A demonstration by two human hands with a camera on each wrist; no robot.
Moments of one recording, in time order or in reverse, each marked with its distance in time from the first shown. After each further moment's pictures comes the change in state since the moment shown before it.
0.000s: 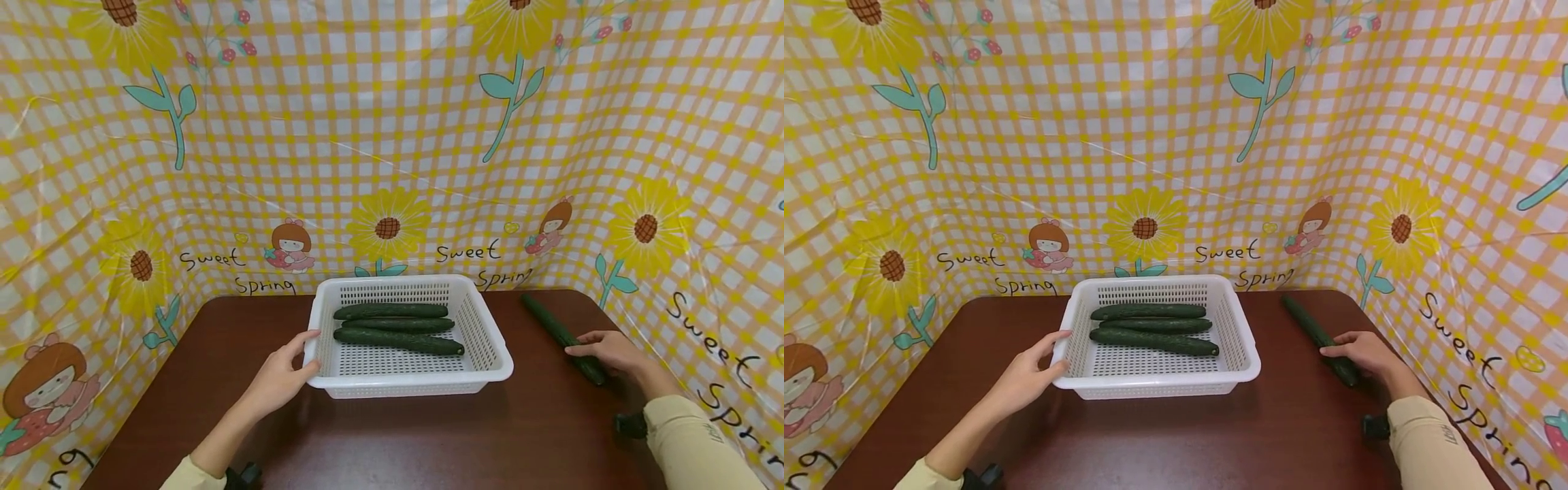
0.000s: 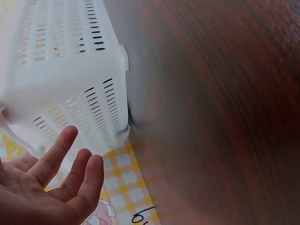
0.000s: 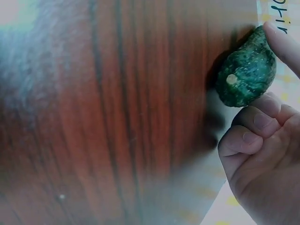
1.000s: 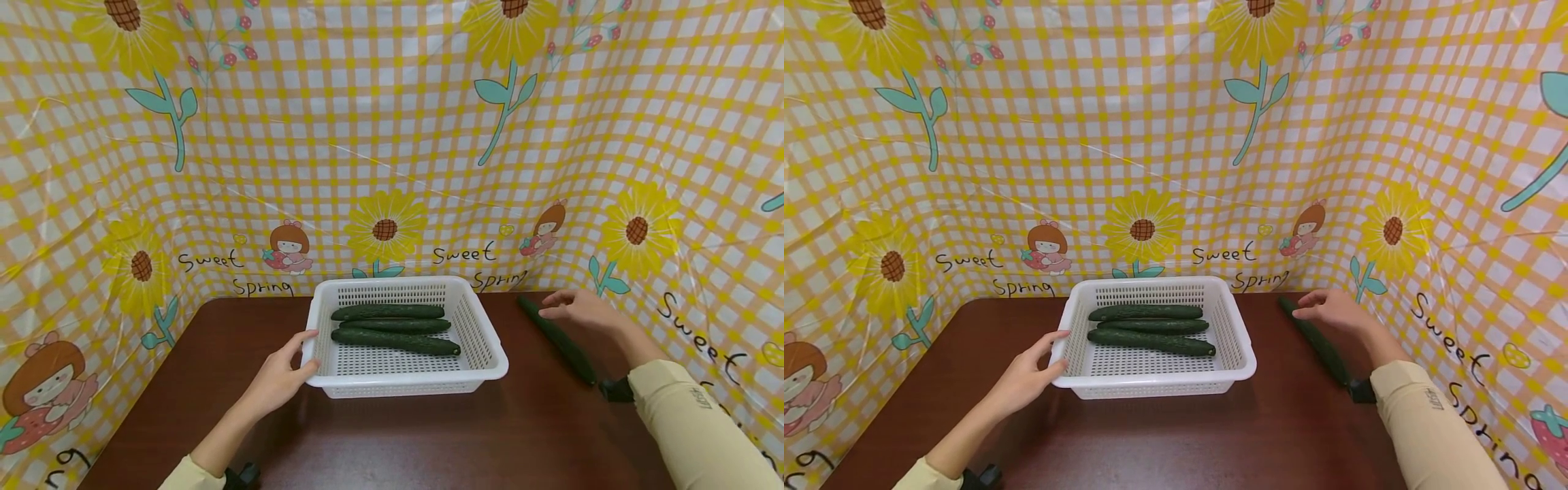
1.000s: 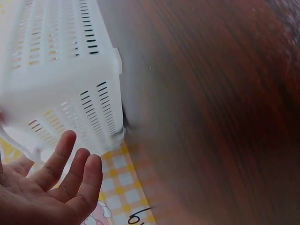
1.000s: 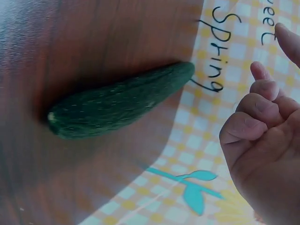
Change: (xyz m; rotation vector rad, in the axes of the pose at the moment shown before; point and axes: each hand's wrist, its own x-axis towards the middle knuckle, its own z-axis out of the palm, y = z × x) left_hand -0.002 0.001 0.004 -0.014 0.025 -0.014; right_hand 0.003 -0.094 -0.029 -0.239 -0.006 -0.244
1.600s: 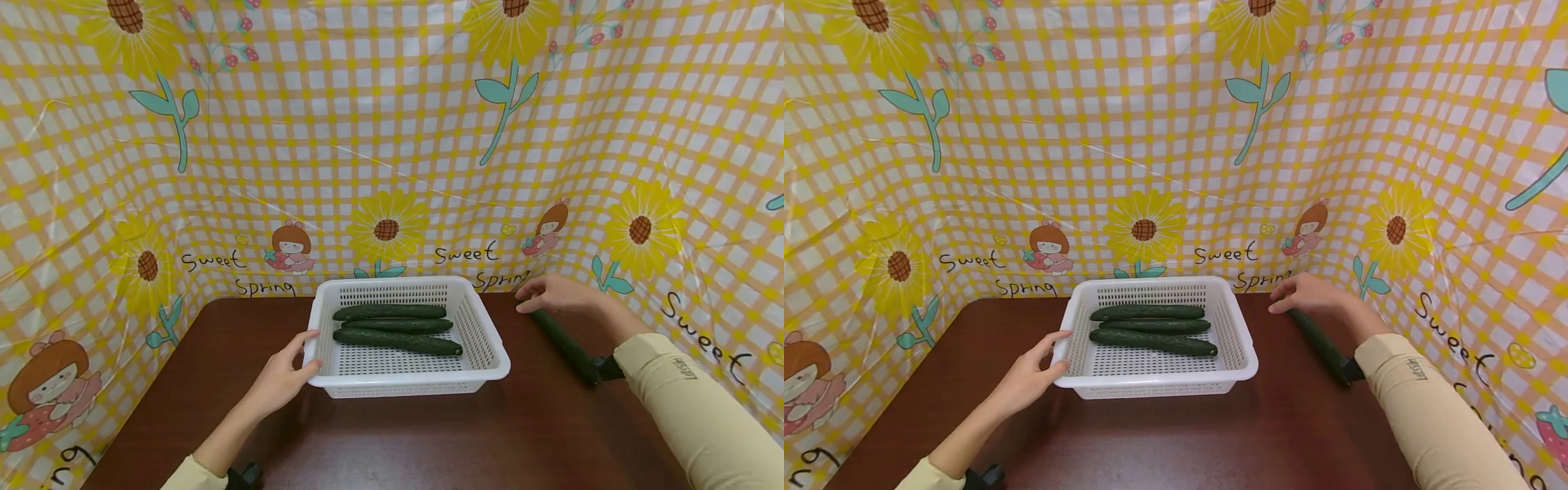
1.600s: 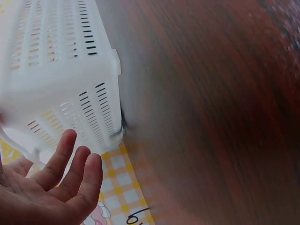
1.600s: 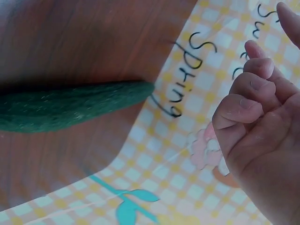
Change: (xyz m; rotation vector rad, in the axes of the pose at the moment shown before) left_hand 0.000 0.000 0.001 -0.013 -0.006 -0.012; right_hand 0.025 -0.053 -0.009 0.014 -0.153 -0.090
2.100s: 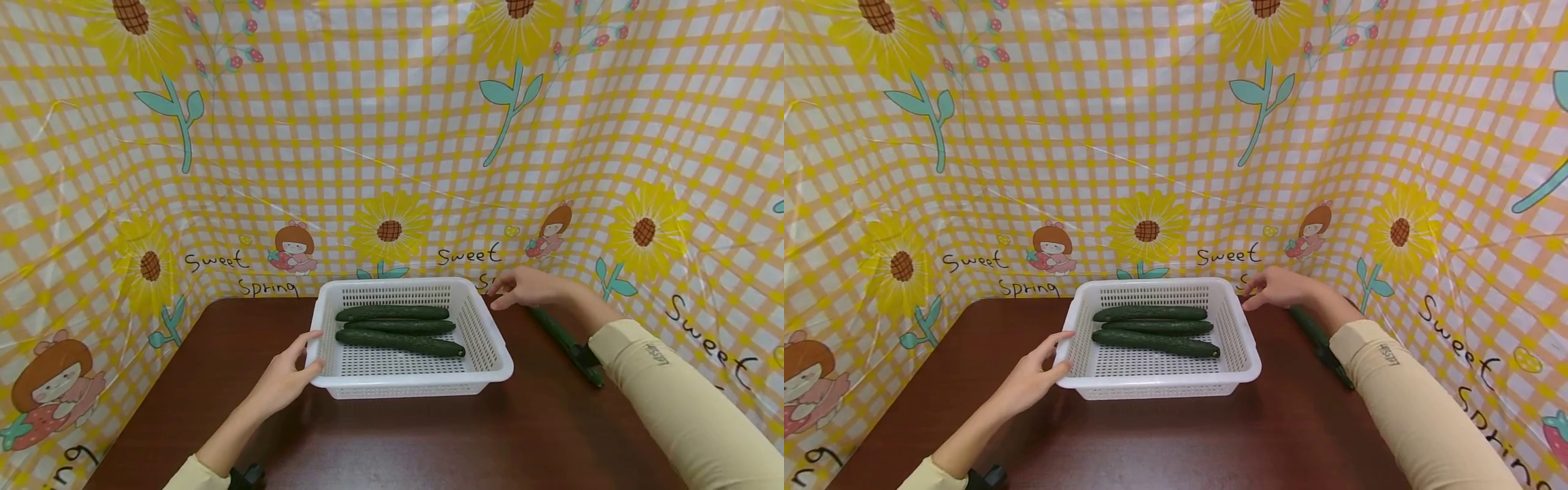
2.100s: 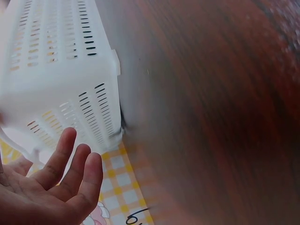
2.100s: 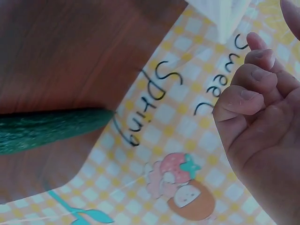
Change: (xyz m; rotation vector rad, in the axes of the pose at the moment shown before) left_hand 0.001 -0.001 -0.002 -0.027 -0.005 0.019; right_hand 0.029 -0.048 0.005 0.008 -0.077 -0.072
